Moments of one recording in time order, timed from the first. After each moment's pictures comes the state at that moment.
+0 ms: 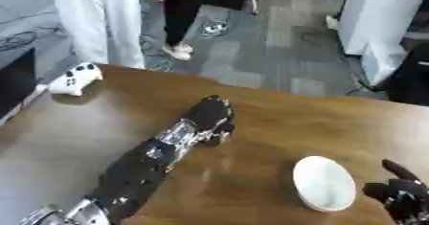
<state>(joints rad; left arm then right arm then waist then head) -0.93 0.30 -0.14 -0.66 -1.41 -0.23 0.36 -0.22 -0.21 0.23 -1.75 -0.37 -0.25 0.24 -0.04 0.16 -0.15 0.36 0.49</state>
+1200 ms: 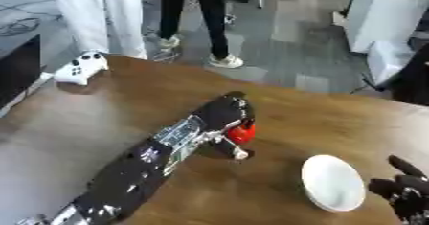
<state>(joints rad) -0.80 0.38 -0.28 -1.04 -1.23 -0.25 0.13 -0.23 -0.20 0.23 -1.75 -0.38 -0.26 0.24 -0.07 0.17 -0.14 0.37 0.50</state>
